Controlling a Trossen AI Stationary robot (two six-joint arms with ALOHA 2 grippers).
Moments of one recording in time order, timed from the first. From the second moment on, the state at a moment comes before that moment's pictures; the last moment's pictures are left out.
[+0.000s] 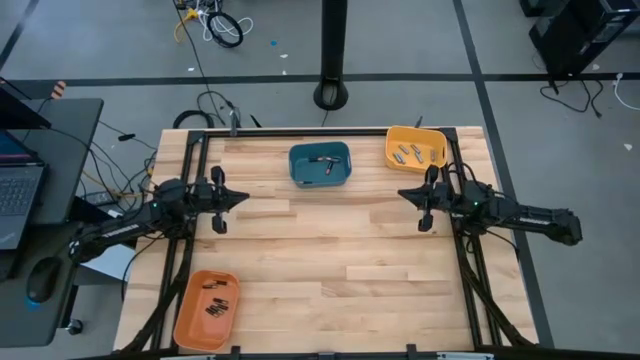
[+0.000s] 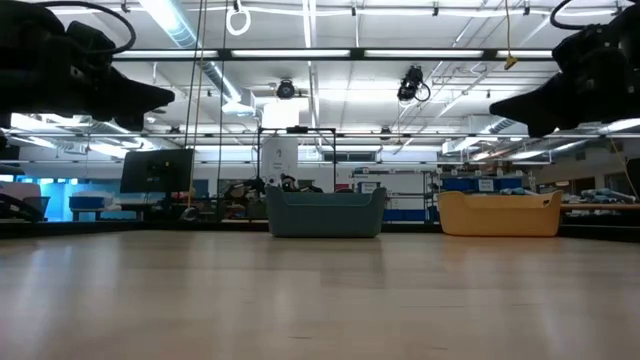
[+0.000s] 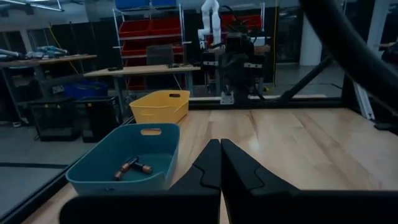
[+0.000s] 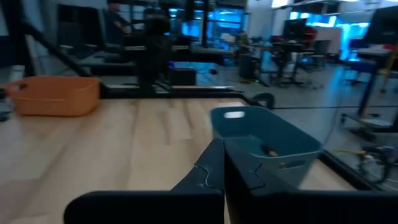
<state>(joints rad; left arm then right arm) 0.34 0.00 0.01 0.05 0.21 0.05 -0.21 0.05 0.01 0.02 0.04 -0.06</state>
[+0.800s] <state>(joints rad) 0.34 0.00 0.01 0.03 0.15 -0.02 -0.18 0.17 0.01 0.05 0.20 -0.06</state>
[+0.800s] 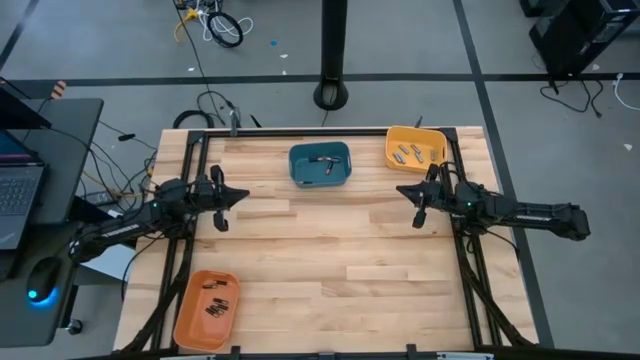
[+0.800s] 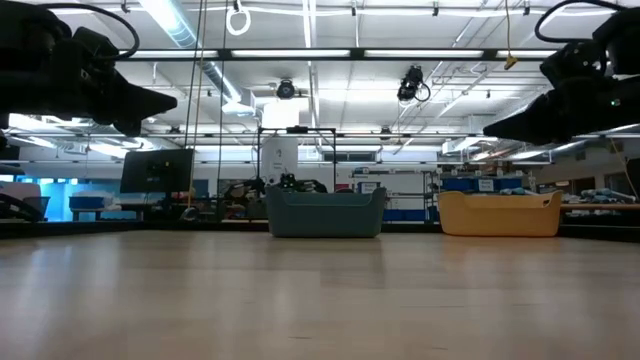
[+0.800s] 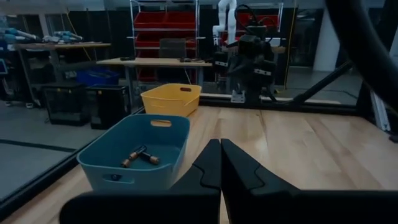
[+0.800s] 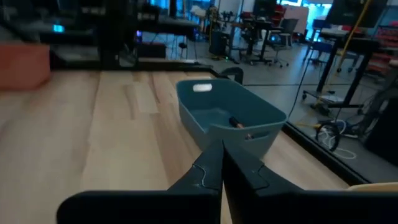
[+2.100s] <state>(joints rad) 0.34 0.00 0.01 0.03 0.13 -0.01 -0.18 0.22 0.01 0.05 0.19 -0.05</state>
